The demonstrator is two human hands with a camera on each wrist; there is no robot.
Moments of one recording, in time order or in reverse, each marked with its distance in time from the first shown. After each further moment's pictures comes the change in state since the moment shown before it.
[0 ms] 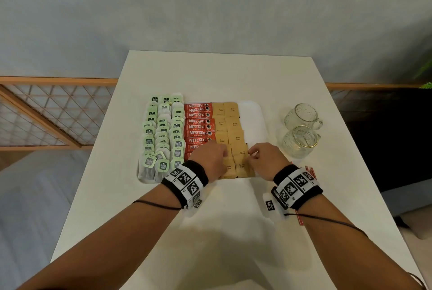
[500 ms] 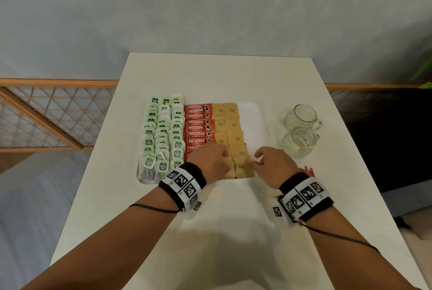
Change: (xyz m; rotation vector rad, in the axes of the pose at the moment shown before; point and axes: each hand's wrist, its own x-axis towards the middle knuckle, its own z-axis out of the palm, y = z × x) left_hand -0.004 0.001 0.000 -0.030 0.031 0.019; right_hand -0.032 0.000 -0.016 -0.120 0.000 0.020
